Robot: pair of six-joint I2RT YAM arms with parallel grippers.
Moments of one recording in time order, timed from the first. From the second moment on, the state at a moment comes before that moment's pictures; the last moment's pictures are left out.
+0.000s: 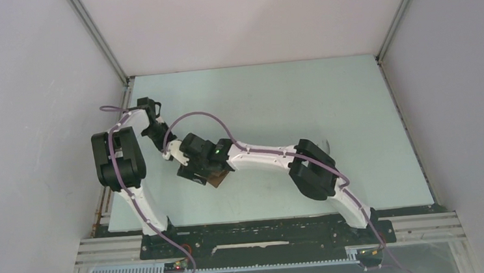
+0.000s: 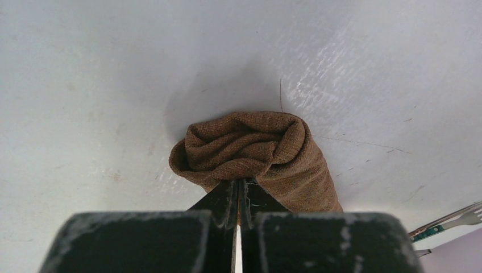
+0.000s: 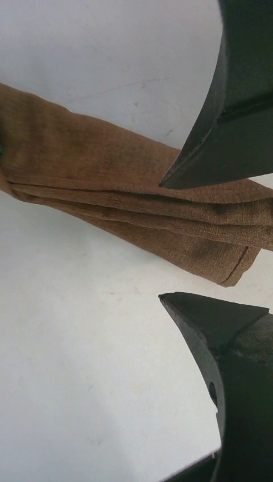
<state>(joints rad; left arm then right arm) 0.13 1.93 1.31 -0.82 0.20 -0.42 1.13 2.23 1.88 -0.45 -0.01 -0.17</state>
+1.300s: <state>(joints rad) 0.13 1.54 1.23 -0.79 0.07 -0.42 1.20 2.33 1.87 -0.47 0.34 0.03</state>
